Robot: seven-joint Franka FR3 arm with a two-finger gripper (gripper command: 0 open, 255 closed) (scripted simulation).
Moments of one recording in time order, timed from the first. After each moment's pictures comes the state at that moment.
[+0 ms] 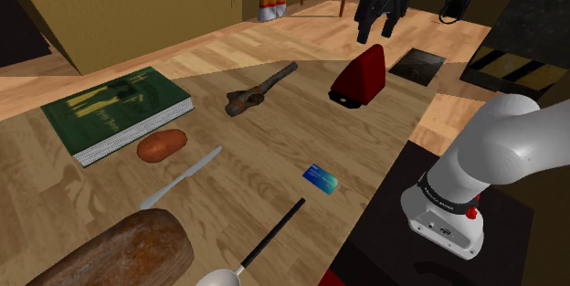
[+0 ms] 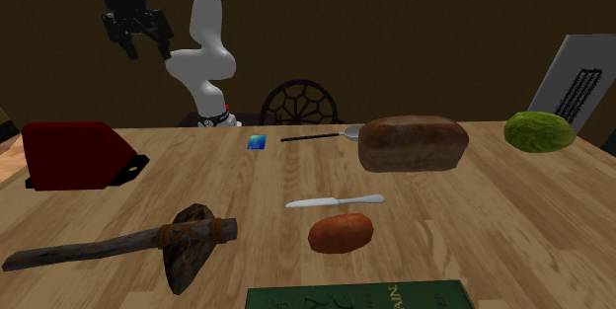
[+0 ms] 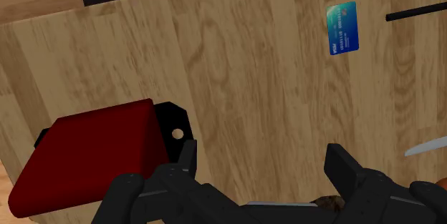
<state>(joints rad) -0.02 -0.74 0.03 -2.30 0.10 1.54 0.17</state>
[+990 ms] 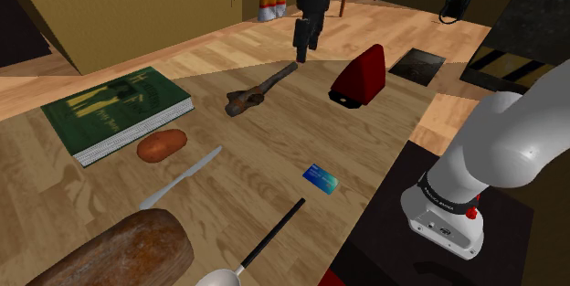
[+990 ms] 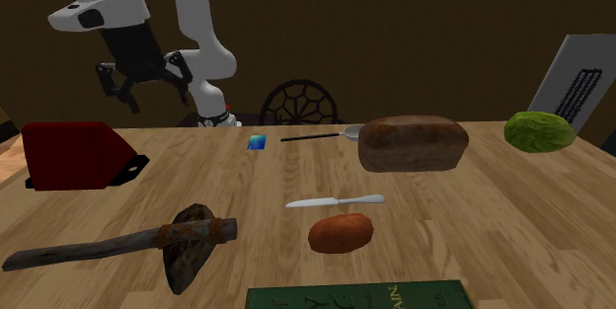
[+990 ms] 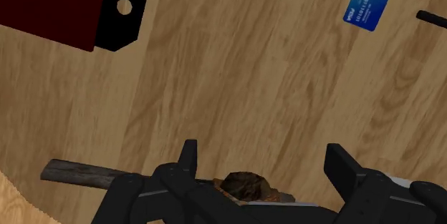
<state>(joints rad) 0.13 -0.30 0.07 -2.13 0.08 1.80 -0.19</state>
